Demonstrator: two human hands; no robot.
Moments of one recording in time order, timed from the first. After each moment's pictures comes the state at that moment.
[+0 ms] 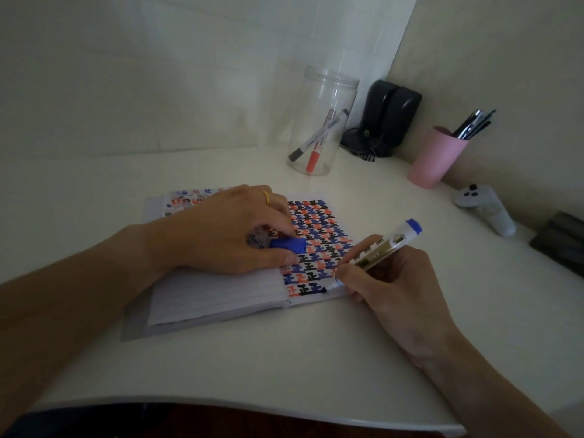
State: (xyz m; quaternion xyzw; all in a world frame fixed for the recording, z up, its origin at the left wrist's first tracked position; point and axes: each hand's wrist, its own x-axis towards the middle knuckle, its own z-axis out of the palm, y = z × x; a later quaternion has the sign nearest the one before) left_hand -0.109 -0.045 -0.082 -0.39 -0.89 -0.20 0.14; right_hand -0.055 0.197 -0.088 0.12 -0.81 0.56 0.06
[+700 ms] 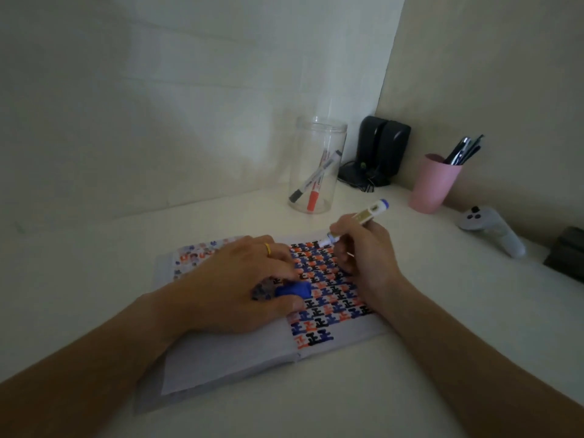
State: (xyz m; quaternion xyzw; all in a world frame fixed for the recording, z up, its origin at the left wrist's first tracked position) left_hand -0.104 -0.040 -0.077 -0.37 -0.90 -0.16 0.15; right_hand -0.152 0.163 -0.077 0.04 -0.68 0.73 0.03
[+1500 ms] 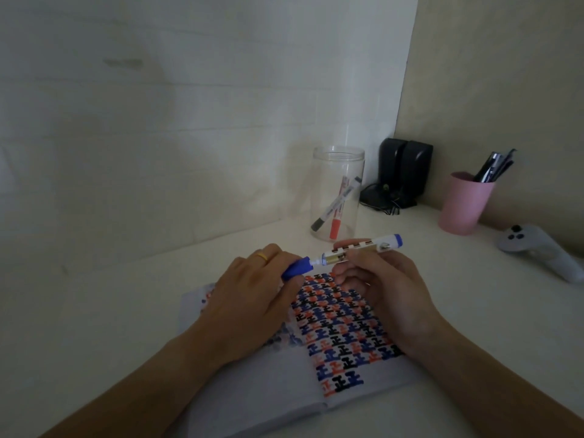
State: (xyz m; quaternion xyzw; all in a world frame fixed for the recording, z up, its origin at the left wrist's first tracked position) left_hand -0.115 -0.041 -0.083 -0.19 -0.93 -0.15 0.28; right_hand -0.148 0.164 -0.075 0.15 -0.58 0.80 -0.02
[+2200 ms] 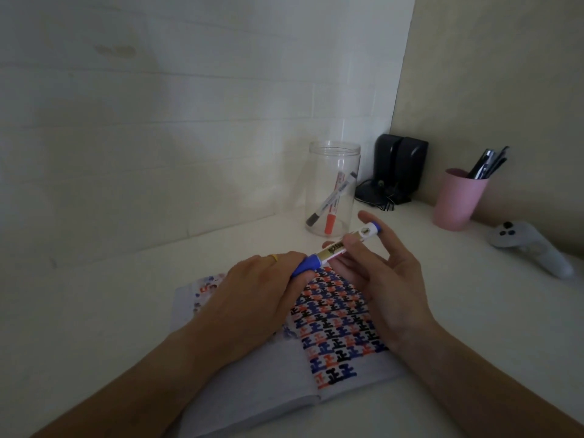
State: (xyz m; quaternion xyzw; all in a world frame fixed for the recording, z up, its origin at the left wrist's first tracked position) left_hand -0.115 -0.027 -0.082 -0.25 -0.89 -0.16 0.35; right_hand -0.135 0.152 -0.070 0.08 -0.55 0.83 0.07
